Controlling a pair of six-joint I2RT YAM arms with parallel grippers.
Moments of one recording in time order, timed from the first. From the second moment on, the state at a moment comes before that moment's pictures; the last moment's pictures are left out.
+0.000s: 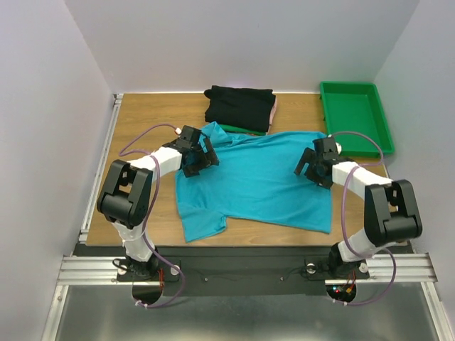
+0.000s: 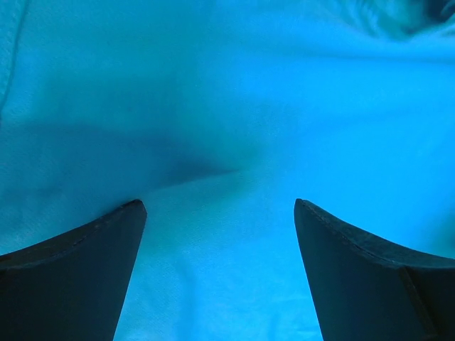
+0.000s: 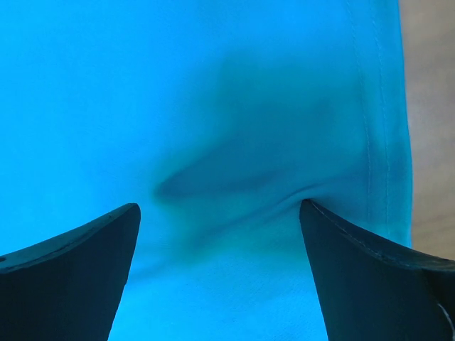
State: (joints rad) left arm -0.40 1.75 1.06 -0.28 0.05 -0.74; right arm 0.14 1.50 0.78 -0.30 0.15 0.60
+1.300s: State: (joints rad) left arm -0.36 0.99 0.49 -0.46 -0.03 -0.87; right arm 0.14 0.65 0.44 -0.37 0.29 0.84
